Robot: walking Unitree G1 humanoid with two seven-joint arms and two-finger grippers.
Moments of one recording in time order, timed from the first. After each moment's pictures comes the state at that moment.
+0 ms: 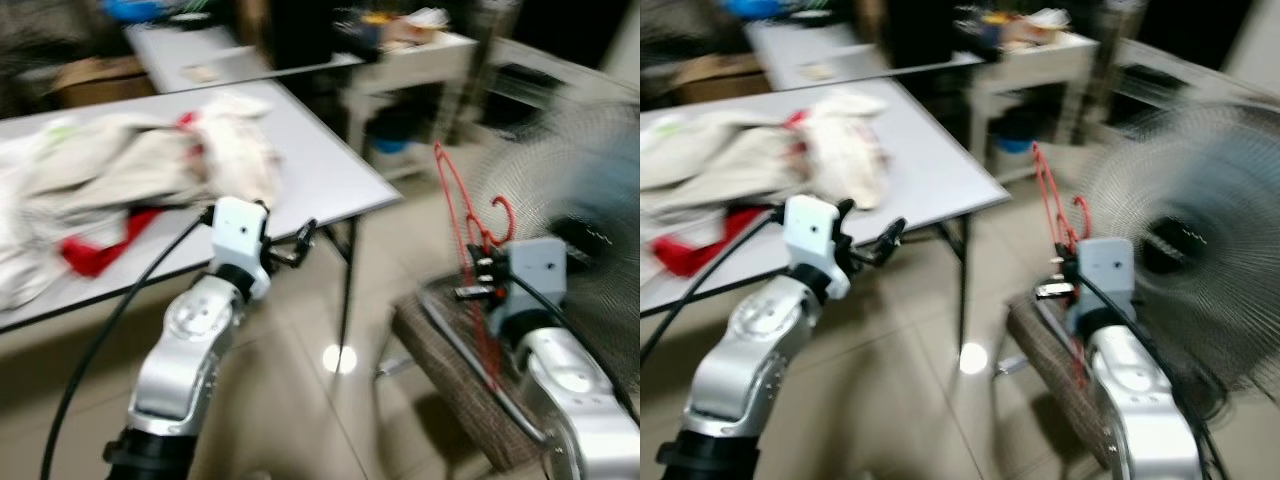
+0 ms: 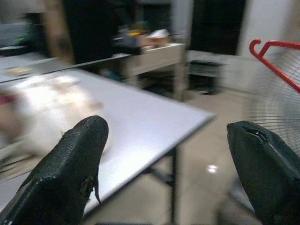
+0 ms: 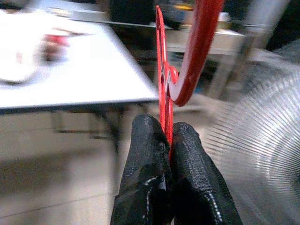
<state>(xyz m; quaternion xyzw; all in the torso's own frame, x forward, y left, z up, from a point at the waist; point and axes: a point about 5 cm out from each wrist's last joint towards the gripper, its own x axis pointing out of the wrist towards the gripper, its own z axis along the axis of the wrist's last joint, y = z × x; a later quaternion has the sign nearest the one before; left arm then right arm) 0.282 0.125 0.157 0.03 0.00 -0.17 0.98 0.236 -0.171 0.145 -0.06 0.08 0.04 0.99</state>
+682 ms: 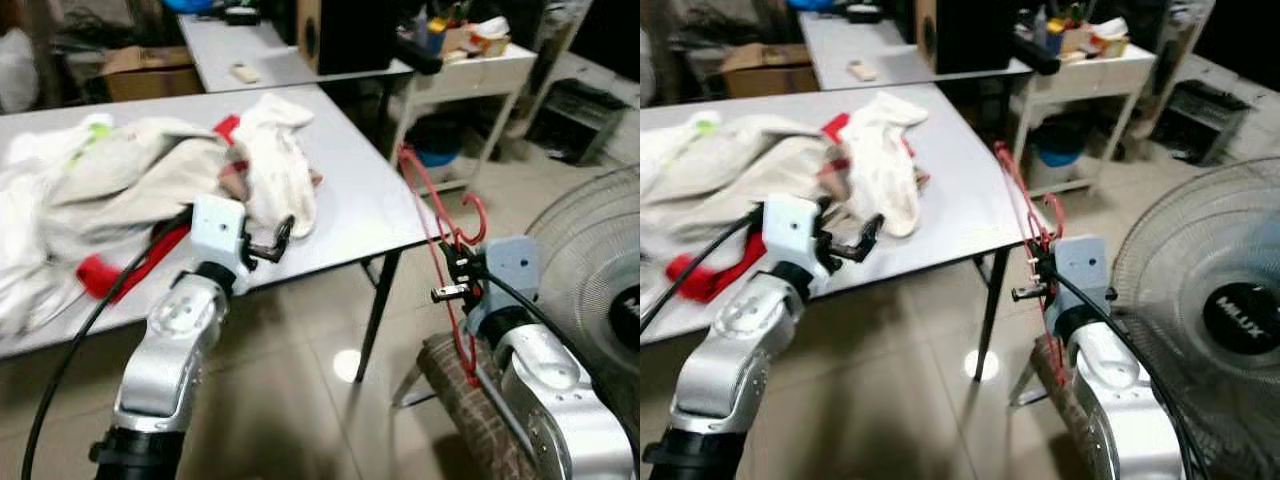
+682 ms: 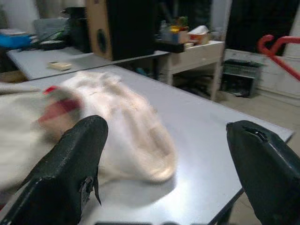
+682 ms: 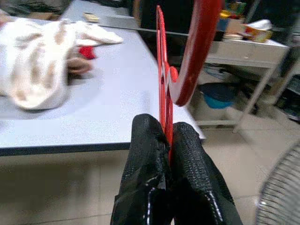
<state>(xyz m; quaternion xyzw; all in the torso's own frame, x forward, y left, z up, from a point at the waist) 0.285 0.132 0.157 0.03 0.00 -0.16 0.99 0.238 -0.163 0.146 -0.06 0.07 0.06 0.99</state>
